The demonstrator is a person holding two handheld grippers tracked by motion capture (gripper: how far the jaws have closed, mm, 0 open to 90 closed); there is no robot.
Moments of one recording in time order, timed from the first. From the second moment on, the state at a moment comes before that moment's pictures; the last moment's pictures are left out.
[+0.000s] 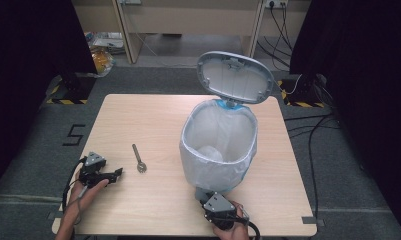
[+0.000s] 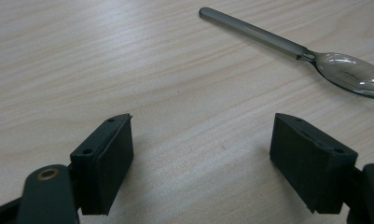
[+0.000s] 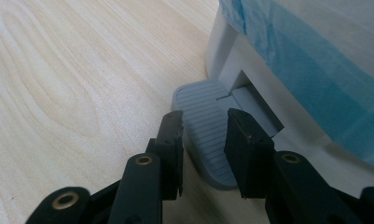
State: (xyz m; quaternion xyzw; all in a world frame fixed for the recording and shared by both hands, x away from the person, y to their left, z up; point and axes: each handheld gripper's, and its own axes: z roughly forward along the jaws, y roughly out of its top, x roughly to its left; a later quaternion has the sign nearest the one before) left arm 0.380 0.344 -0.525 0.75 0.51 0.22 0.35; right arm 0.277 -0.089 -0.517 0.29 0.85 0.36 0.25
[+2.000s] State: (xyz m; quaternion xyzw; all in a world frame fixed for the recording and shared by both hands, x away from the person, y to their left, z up) left arm 0.422 0.266 -0.520 0.75 0.51 0.21 0.37; right arm 0.276 -0.089 -0.517 0.28 0.85 0.36 0.25
